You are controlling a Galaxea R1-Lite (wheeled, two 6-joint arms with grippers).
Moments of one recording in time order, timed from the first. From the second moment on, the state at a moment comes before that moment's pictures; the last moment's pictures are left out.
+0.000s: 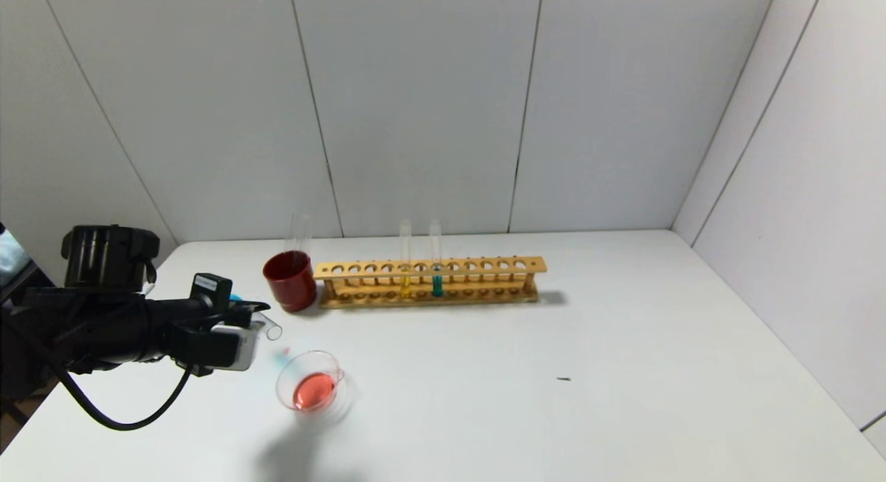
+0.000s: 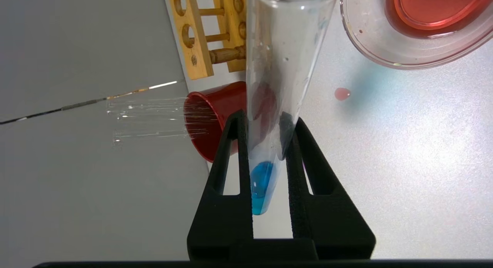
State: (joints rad) left arm 0.03 1.70 -0.65 -0.39 -0.46 1.76; right arm 0.00 0.00 0.00 0.00 0.01 0.00
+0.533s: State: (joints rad) left arm 0.03 1.76 -0.71 -0.38 -0.42 1.93; right arm 0.00 0.00 0.00 0.00 0.01 0.00
